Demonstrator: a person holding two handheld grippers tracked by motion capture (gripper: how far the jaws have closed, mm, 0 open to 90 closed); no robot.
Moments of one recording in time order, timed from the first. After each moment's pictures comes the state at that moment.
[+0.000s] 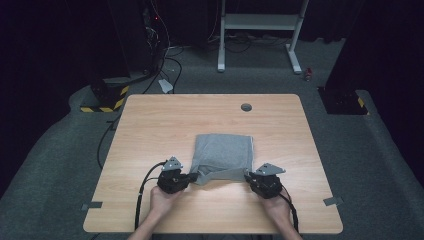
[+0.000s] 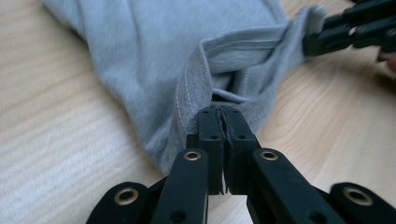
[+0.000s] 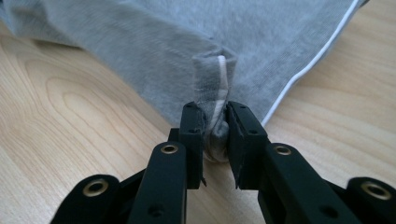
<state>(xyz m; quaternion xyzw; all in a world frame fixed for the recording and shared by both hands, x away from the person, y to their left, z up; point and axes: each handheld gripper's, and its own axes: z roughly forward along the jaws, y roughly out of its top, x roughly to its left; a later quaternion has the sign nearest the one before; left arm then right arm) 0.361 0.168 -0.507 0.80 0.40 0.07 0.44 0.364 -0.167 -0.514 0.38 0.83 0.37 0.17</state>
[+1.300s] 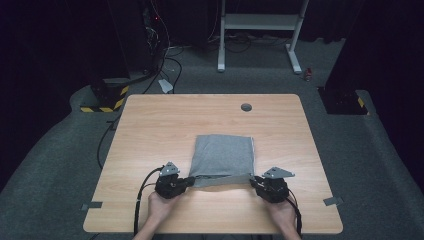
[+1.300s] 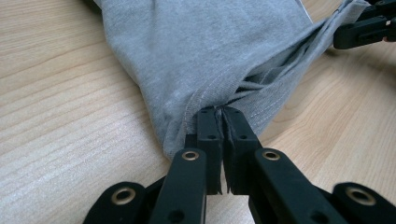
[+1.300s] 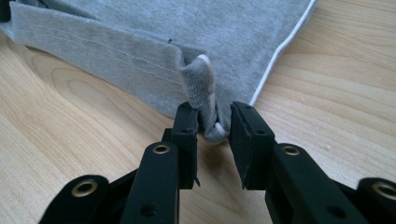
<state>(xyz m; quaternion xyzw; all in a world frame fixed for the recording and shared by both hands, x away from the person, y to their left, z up) 0.347 0.176 -0.516 0.79 0.42 0.07 0.44 0.350 -0.185 -0.511 0.42 0.81 0.37 0.15</state>
